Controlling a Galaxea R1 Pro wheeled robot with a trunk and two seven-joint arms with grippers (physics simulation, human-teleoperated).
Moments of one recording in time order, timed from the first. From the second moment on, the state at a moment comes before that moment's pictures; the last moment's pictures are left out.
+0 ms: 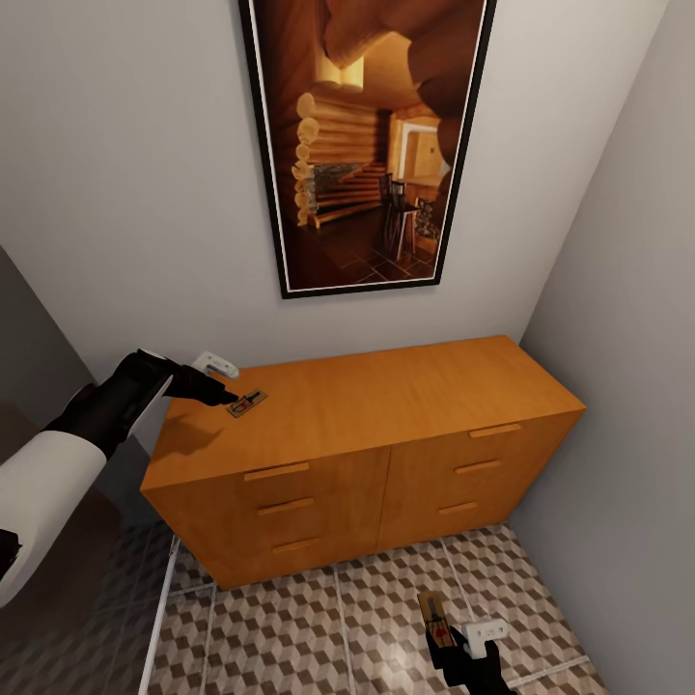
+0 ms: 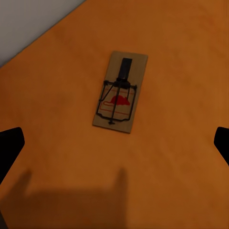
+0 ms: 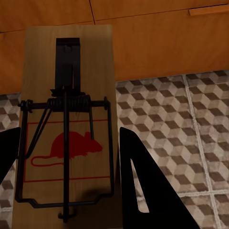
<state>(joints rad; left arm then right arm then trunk) -1.18 0.33 -0.44 -0.76 -0.04 0.72 -0.53 -0.48 -0.01 0.25 -0.02 -0.21 -0.56 0.13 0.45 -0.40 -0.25</state>
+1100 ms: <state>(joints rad) -1.18 0.34 -0.52 -0.76 -0.04 0.72 -0.63 -0.48 -0.01 0.25 -0.02 -0.21 -0.56 0.13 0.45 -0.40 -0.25</state>
